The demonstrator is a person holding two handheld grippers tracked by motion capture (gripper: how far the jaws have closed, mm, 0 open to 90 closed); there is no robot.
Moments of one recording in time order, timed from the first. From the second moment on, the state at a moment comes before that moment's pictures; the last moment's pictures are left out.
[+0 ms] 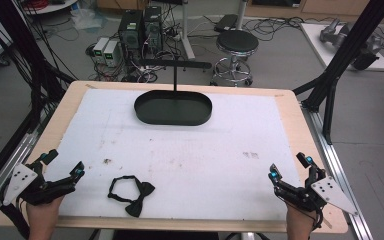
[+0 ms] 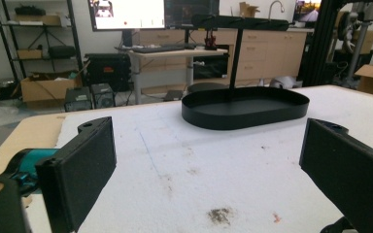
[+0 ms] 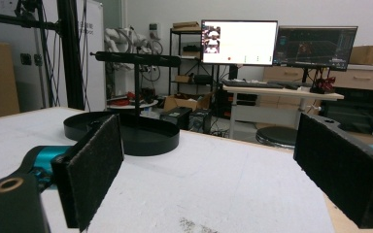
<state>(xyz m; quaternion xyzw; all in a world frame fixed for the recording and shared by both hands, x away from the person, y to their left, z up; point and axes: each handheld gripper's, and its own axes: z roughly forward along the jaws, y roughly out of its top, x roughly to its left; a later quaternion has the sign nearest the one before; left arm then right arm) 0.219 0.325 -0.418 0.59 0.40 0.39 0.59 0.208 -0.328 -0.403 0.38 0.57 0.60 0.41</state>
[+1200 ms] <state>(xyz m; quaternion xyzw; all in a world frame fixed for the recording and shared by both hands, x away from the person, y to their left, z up) 0.246 0.265 -0.425 0.78 0.37 0.22 0.46 0.200 -0.334 -0.405 0.38 0.57 0.60 0.41</state>
